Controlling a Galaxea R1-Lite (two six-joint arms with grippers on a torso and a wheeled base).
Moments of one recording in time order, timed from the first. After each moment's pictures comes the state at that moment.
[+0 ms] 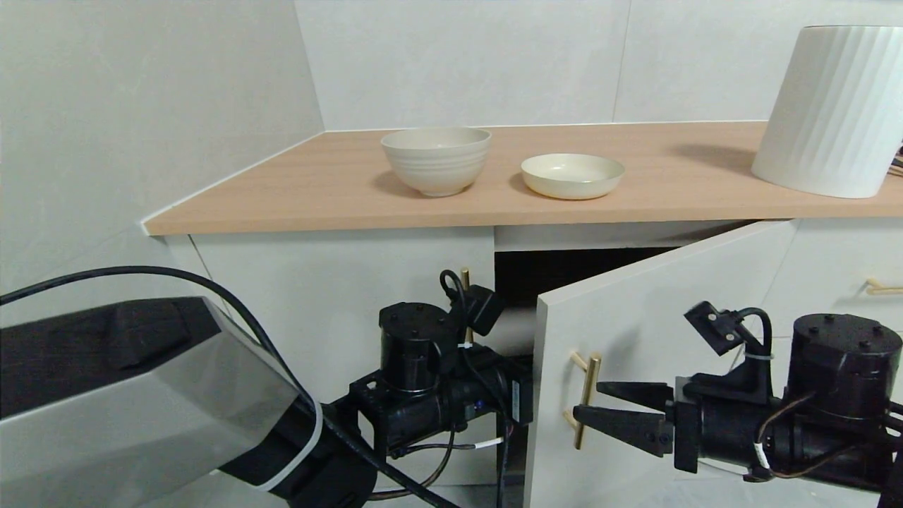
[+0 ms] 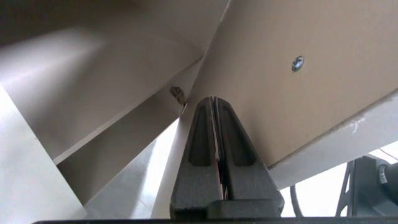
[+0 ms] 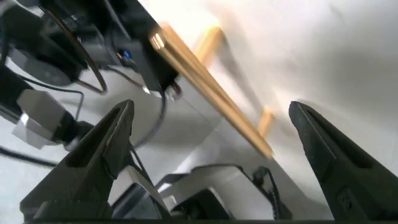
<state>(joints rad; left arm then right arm) -0.75 2.11 -0.79 -1.11 -0.28 -0.30 0.51 1.69 -0.31 -1.15 0.56 0.40</state>
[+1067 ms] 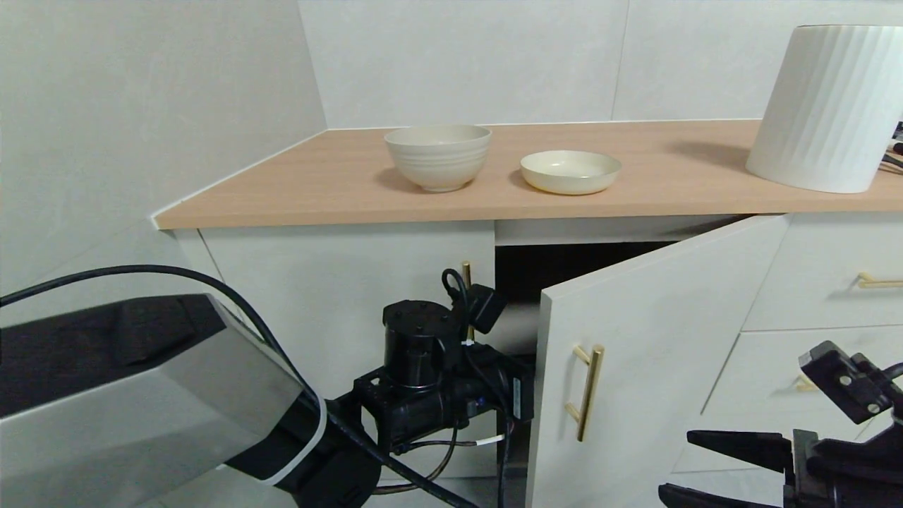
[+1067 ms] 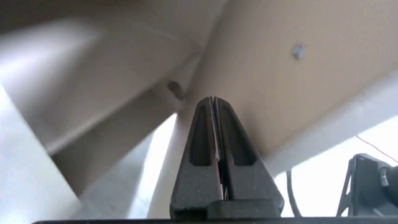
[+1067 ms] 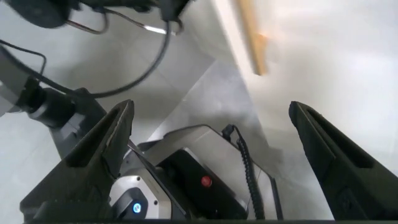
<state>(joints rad) -0.76 2.12 -0.81 -1.09 -0.28 -0.31 0.60 1.21 -0.26 -0.59 0.32 0.27</state>
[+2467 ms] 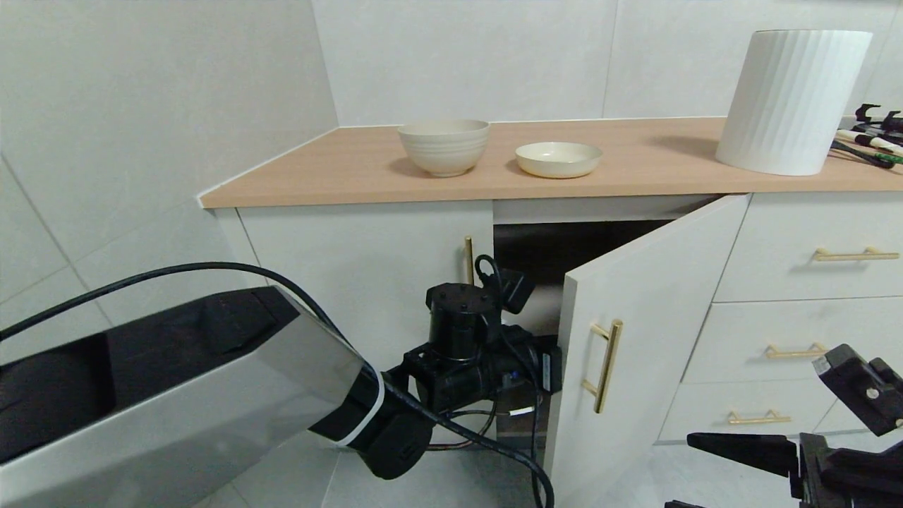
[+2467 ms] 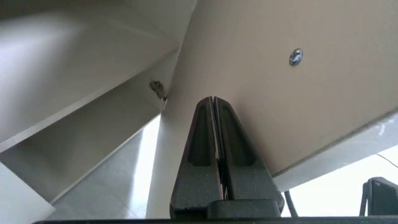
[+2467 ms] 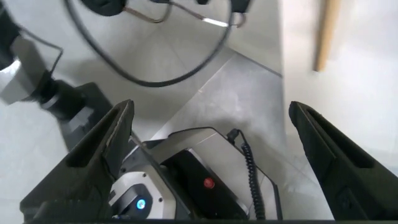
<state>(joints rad) -0.76 2.24 -1.06 -0.99 -0.27 -0.32 0.65 1.18 -0.26 -0.59 0.32 0.25</state>
